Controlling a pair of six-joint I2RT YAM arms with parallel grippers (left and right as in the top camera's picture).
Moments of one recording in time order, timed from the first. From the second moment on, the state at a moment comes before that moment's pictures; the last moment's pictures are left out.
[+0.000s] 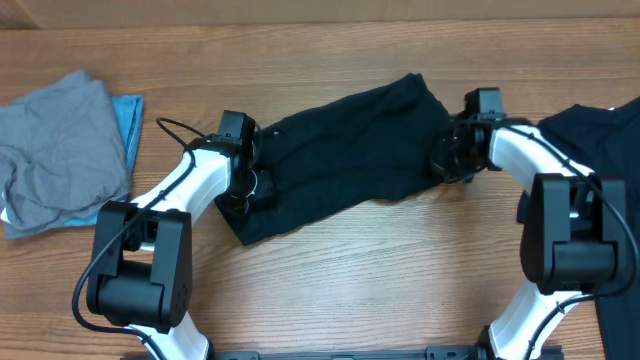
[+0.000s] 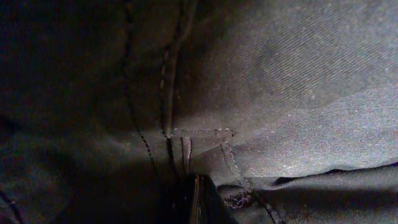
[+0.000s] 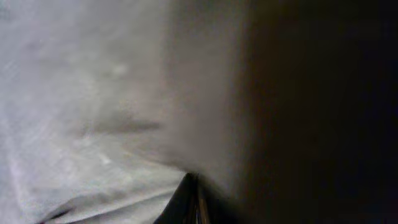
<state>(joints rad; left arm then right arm) -0.20 1.86 1.10 -0.68 0.19 -0.50 -0.02 1.99 1.25 -0.66 -0.32 0.47</state>
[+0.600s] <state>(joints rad) -0.20 1.86 1.11 -0.72 0.19 -0.49 -0.20 2.03 1.56 -0.90 -0.15 0.39</state>
